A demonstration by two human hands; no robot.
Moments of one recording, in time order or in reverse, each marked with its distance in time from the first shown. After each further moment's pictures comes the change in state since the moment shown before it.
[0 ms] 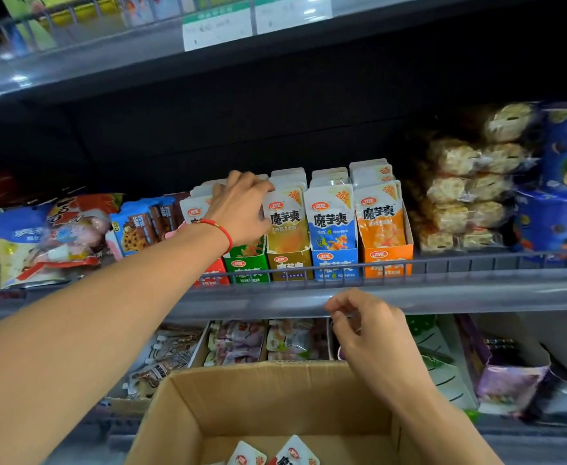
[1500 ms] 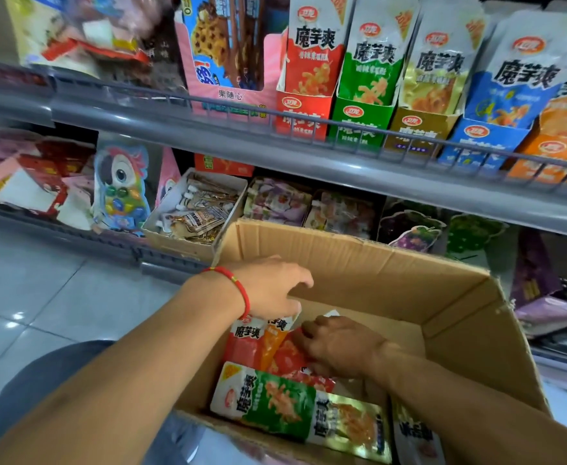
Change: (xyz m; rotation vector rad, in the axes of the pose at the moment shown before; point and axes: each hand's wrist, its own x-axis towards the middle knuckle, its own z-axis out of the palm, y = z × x) left_hand -0.250 -0.012 0.088 -0.470 -0.943 0.038; right_hand -0.088 0.080 0.189 -0.944 -1.141 -0.793
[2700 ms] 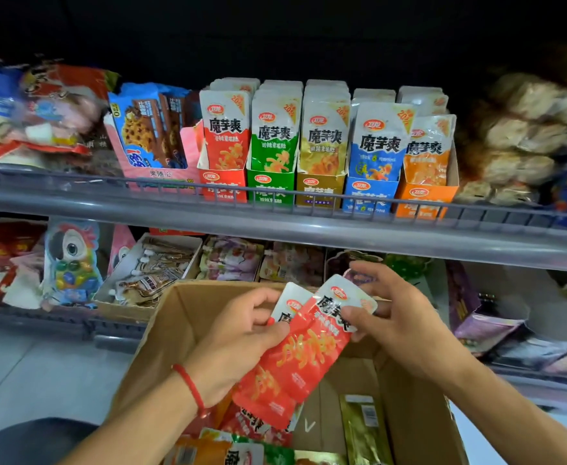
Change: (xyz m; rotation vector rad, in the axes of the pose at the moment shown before) left_hand 0.003 0.067 0.023 -1.270 0.447 0.028; right_hand -0.160 0.059 -0.091 1.284 0.846 0.607
